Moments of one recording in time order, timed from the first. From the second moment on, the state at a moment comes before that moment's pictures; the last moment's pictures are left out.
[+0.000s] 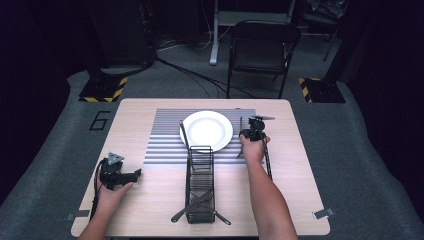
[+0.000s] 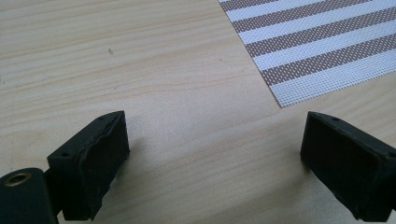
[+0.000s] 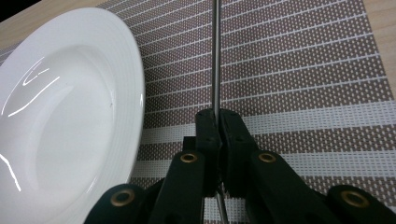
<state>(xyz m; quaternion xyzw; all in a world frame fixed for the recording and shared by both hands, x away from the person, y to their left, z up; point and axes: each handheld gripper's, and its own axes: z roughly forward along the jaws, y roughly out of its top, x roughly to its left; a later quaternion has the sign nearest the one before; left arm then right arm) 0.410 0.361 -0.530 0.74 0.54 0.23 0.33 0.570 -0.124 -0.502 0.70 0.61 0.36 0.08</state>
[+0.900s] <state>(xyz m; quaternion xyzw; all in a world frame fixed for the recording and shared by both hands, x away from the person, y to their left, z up) 0.410 0.361 -0.531 0.74 0.54 0.23 0.33 0.574 -0.122 -0.508 0.72 0.59 0.35 0.09</state>
